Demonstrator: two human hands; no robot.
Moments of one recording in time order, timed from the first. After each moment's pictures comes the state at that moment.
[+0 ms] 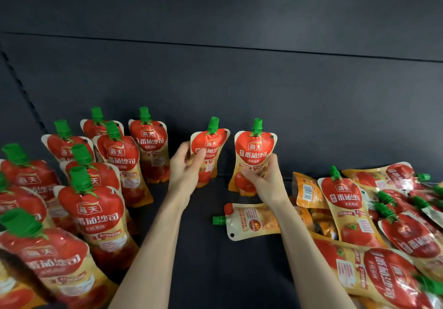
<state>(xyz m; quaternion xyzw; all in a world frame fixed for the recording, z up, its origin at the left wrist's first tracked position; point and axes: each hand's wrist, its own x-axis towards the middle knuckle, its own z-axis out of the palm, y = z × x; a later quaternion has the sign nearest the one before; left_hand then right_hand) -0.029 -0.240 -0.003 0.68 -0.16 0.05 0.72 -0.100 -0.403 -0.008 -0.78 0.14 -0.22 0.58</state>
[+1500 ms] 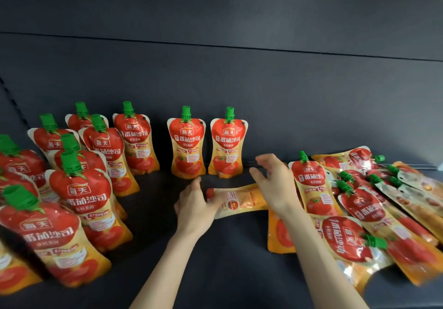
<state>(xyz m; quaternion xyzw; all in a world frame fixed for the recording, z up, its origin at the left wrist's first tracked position) -0.124 -0.261 -0.037 0.90 -0.11 -0.03 0.41 -0.182 -0.417 0.014 -0.88 0.18 -0.25 0.35</state>
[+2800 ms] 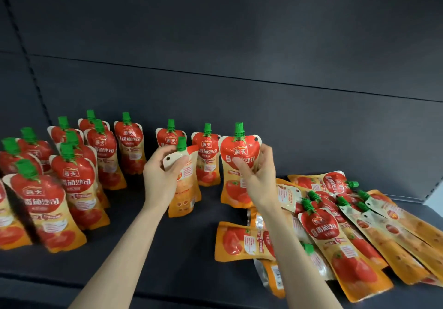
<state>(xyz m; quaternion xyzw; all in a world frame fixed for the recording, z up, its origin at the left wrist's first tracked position) -0.151 -0.271 0.040 0.72 -0.11 0.22 0.65 -0.211 -0.454 0.050 -0.74 0.02 -0.31 0.60</state>
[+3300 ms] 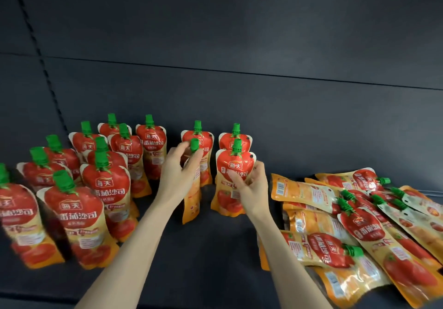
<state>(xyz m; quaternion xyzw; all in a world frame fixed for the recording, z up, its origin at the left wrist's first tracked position) -0.107 -0.223 0.039 0.77 -0.19 0.14 0.59 -0.161 -0.378 0.001 -0.72 0.08 -0.30 0.62</state>
